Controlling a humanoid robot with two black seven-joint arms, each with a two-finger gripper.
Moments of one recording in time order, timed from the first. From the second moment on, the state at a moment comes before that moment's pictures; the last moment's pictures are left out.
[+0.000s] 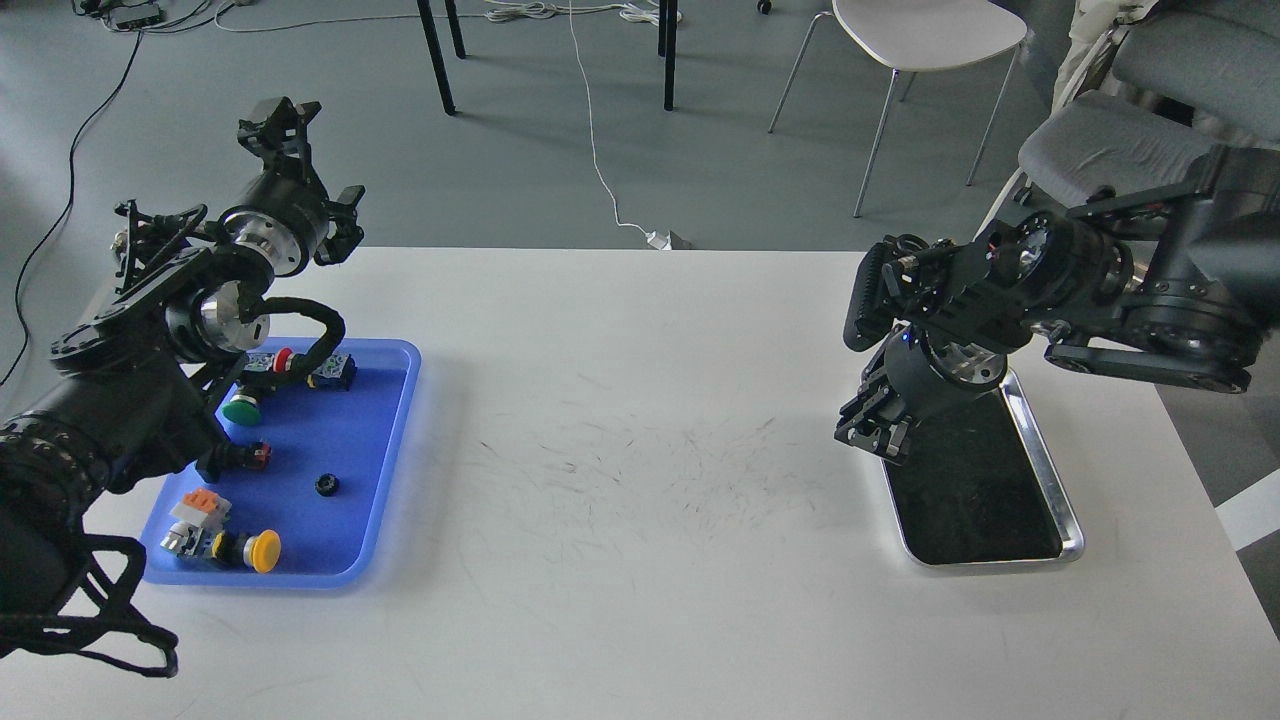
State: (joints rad) left arm -0.94 0.27 -0.59 -0.42 0.07 -0.15 -0.22; right arm 1.66 -0.43 -0.81 1.18 -1.64 0.28 0.49
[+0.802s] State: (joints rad) left arm -0.93 0.31 -0.58 -0.42 0.07 -0.18 -0.22; right arm 1.47 -0.56 -0.78 0.97 -1.63 0.25 0.49
